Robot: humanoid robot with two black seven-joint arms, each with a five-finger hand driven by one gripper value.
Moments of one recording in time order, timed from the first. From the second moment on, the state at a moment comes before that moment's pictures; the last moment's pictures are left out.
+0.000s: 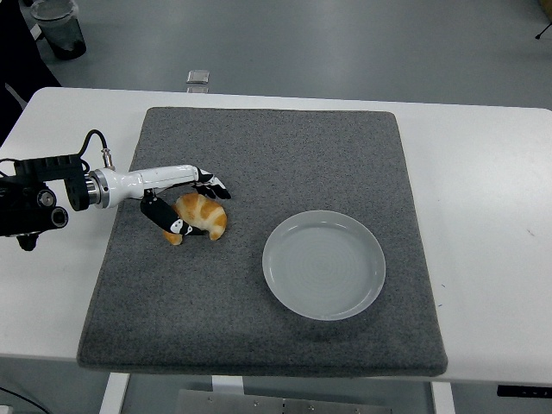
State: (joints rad) left arm -1.23 0.72 0.42 -1.23 0.81 0.13 -0.47; right arm 0.03 0.00 -0.15 0.14 0.04 -0.02 -0.06
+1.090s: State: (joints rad) left arm -1.23 0.72 0.35 -1.17 0.80 0.14 -0.50; right arm 0.03 0.00 -0.14 0.14 0.04 -0.03 -0.06
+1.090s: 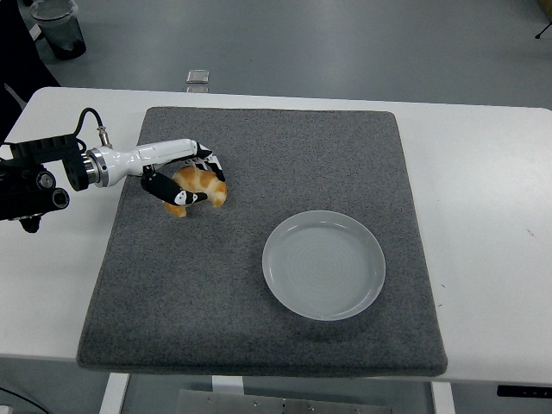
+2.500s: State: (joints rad) left arm -1.53 0.70 0.26 -1.02 0.82 0.05 -0.53; right arm 0.03 0.00 -0.15 0.14 0.04 -0.03 -0.06
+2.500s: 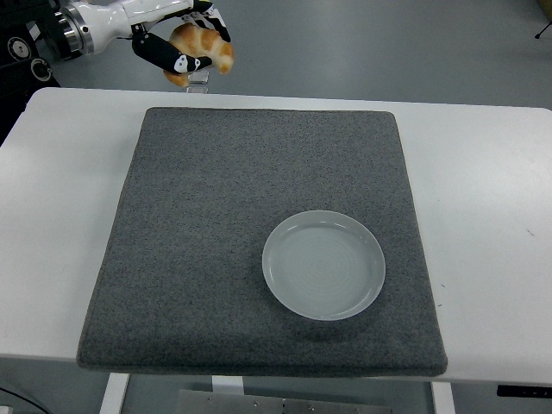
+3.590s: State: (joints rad) left arm -1.51 0.55 0.24 -1.30 1.10 0.22 -0.53; right arm 0.03 0.00 -0.15 0.14 0.04 -0.03 -0.06
